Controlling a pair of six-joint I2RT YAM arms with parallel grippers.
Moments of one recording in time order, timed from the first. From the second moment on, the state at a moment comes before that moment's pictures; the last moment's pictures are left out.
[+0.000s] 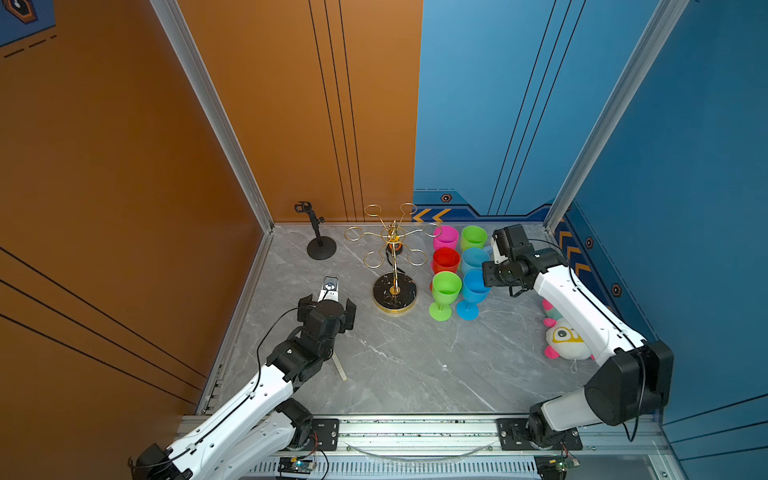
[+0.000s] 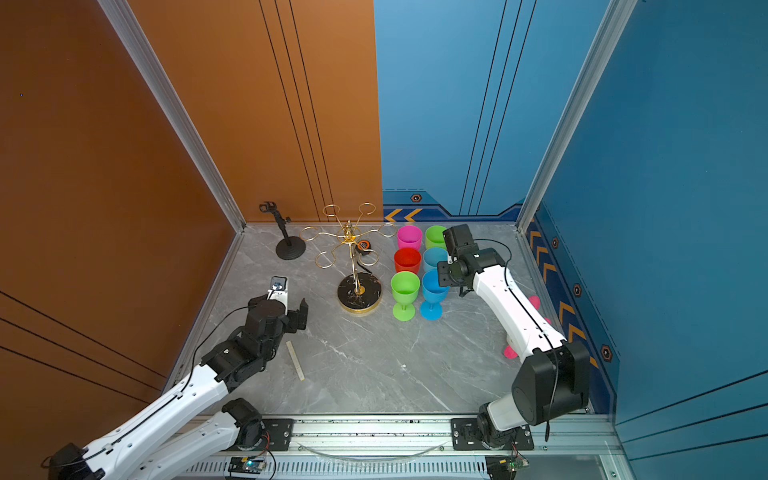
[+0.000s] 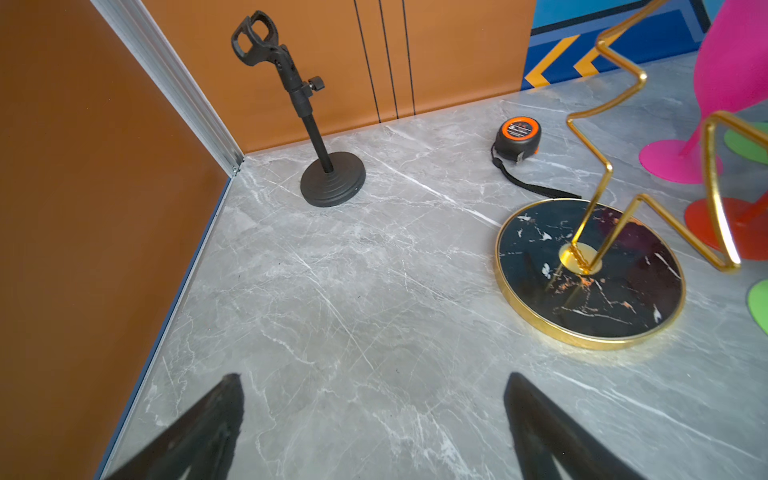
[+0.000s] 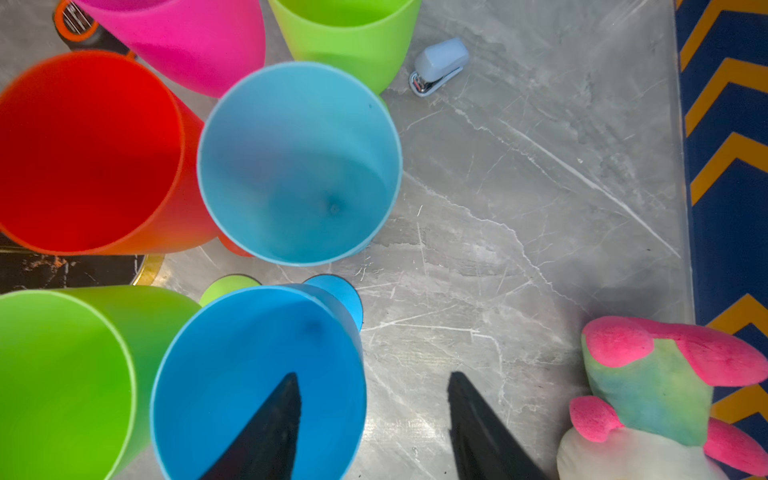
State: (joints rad) left arm -0.54 0.83 0.57 -0.26 -0.60 -0.11; right arm 0.27 1.46 1.36 -0.90 0.14 0.20
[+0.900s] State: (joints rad) left arm -0.11 1.24 0.41 0.31 -0.34 -0.03; right arm 0.06 1.28 0.69 -0.04 0.28 0.20
